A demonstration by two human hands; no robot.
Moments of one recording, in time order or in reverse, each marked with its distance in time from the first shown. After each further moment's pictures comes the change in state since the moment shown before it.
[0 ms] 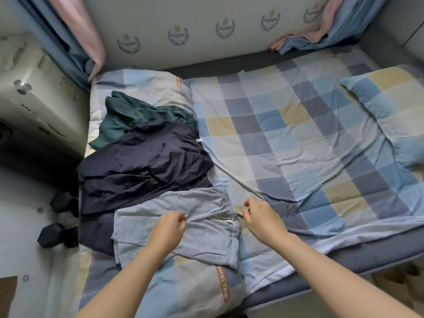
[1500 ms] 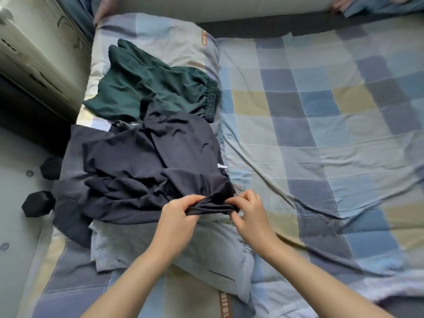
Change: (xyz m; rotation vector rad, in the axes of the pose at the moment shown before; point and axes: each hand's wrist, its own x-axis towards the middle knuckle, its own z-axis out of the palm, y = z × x) left_hand 0.080 -0.001 0.054 -0.565 0.227 0.078; right_hand 0.132 -0.002 0.129 0.389 0.106 -0.356
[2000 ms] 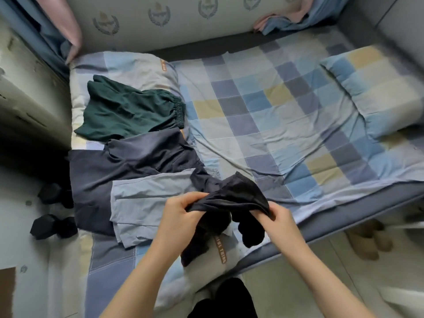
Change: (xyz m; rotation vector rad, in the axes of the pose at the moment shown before) left_hand -0.161 0.153 -0.099 -0.298 -0.274 0.072; right_hand -0.209 -0.148 -0.138 0.460 0.174 0.518
